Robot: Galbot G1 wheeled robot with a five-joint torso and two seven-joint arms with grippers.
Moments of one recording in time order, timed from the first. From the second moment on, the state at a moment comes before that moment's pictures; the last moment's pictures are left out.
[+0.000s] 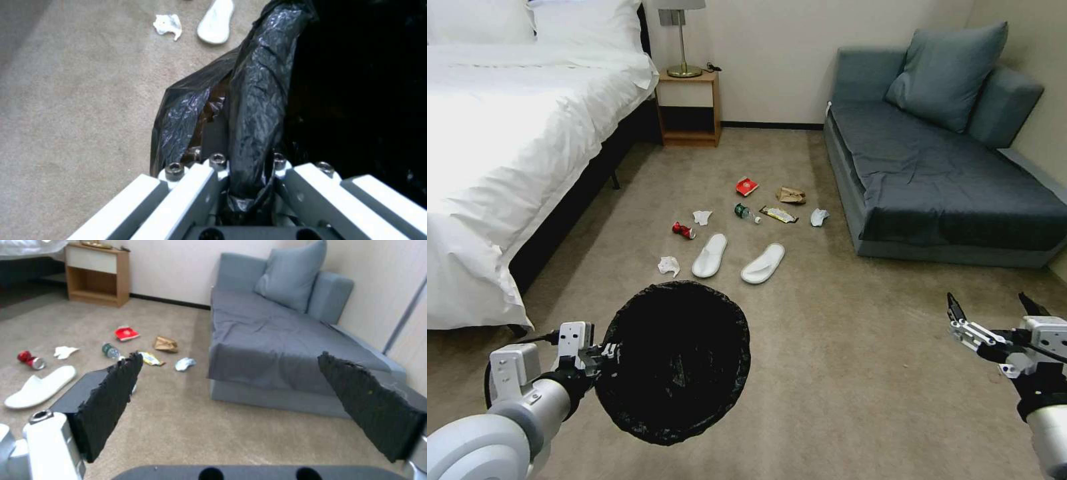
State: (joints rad) left arm 1.71 -0.94 -0.78 -2.50 -1.10 0.74 -0.48; right arm -1.80 1.43 1.04 2.50 0.27 -0.30 -0.14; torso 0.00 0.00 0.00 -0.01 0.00
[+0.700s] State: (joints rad) left arm 1.74 -0.96 -0.78 -2.50 -1.06 0.74 -0.44; right arm -1.79 1.44 1.04 2.50 0.26 -0.28 -0.15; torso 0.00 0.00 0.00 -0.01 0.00
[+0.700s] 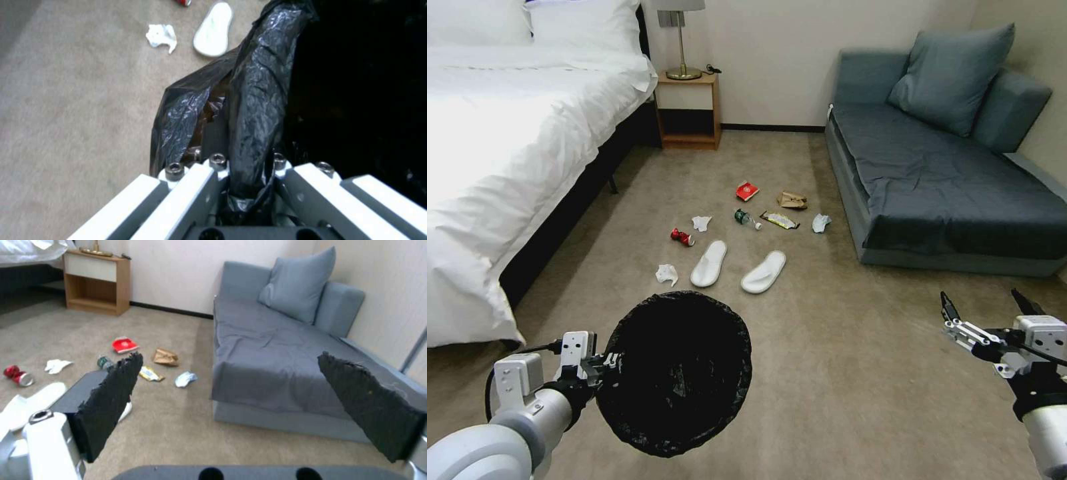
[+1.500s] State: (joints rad) left arm 1.73 -0.97 -0.78 -2.50 -1.03 0.74 -0.40; right arm -1.79 1.44 1.03 2.50 0.25 -0.27 -0.16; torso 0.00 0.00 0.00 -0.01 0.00
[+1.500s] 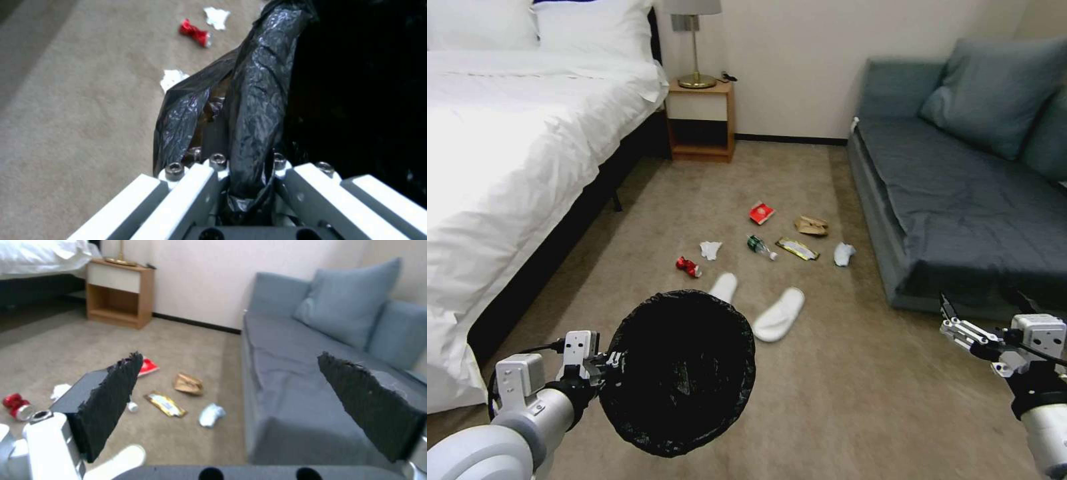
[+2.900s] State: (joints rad) left arm 1.67 -0.97 -0.80 -2.50 -1.05 0.74 -0.39; right arm -1.79 1.41 1.00 2.48 0.30 -0.32 -0.09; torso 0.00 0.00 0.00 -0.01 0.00
